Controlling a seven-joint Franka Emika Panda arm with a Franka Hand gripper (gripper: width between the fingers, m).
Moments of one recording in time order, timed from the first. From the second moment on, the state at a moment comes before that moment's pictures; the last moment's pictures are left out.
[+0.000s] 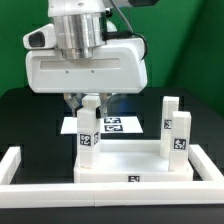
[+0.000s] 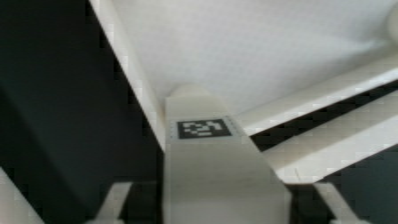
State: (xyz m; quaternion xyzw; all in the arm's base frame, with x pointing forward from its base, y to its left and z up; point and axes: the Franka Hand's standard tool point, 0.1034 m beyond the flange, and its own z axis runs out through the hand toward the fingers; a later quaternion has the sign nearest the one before) arm 0.600 -0.074 0.121 -0.97 0.26 0.00 0.05
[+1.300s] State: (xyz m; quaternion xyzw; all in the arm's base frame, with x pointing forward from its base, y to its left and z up) arm 0.611 -0.079 0.117 -0.64 0.76 0.06 0.11
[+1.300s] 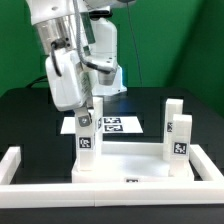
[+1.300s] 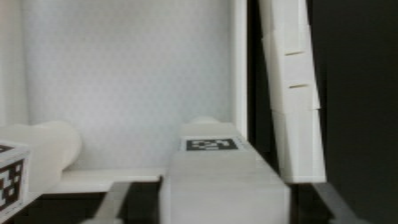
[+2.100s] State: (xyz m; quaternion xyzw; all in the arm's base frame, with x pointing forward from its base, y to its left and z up) arm 0.606 -0.078 0.115 -0.87 0.48 0.02 0.08
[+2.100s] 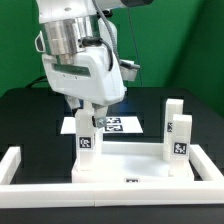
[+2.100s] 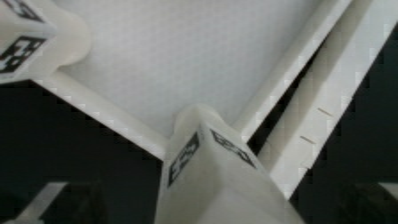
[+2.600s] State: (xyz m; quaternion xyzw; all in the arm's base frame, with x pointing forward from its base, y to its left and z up) arm 0.609 -0.073 0.108 -0.98 0.20 -0.01 0.06
